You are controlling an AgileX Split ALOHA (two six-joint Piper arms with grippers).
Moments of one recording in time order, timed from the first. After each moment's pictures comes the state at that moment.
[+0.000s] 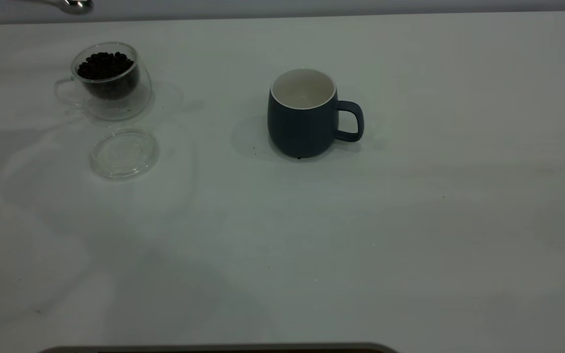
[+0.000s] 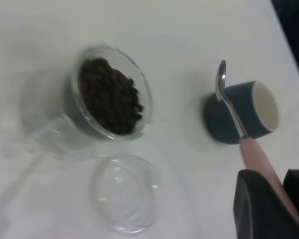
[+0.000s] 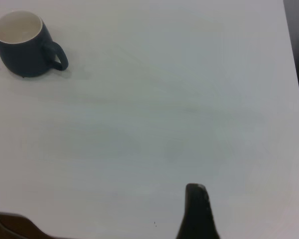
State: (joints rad) left arm 0.49 2.16 -1.46 -1.08 1.13 1.25; right arm 0.00 0.03 -0.47 0.07 1.12 -0.12
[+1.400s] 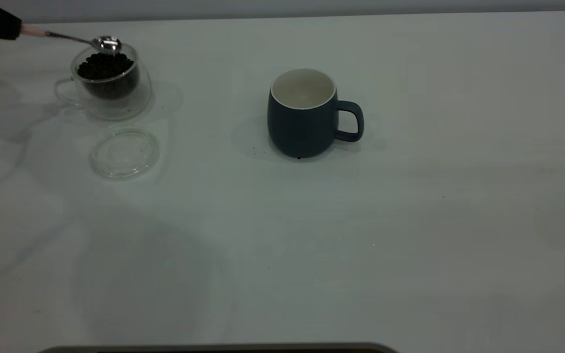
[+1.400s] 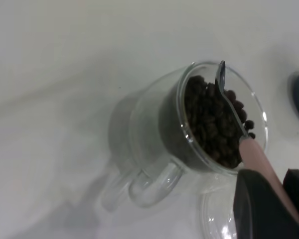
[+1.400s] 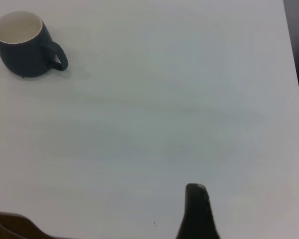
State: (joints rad) left arm 0.42 2.47 -1.73 -1.06 1.05 1.39; right arm 0.00 0.03 -0.47 0.07 1.12 -0.12
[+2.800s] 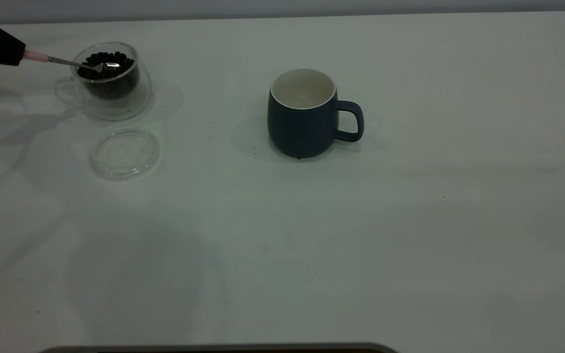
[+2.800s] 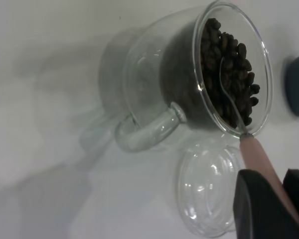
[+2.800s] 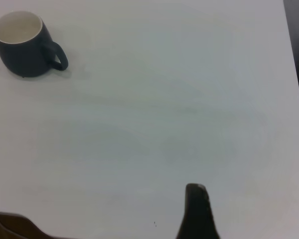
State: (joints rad) left arm 0.42 2.49 -1.73 -0.98 1.08 1.14; right arm 0.00 0.03 -0.47 0.07 1.12 -0.12
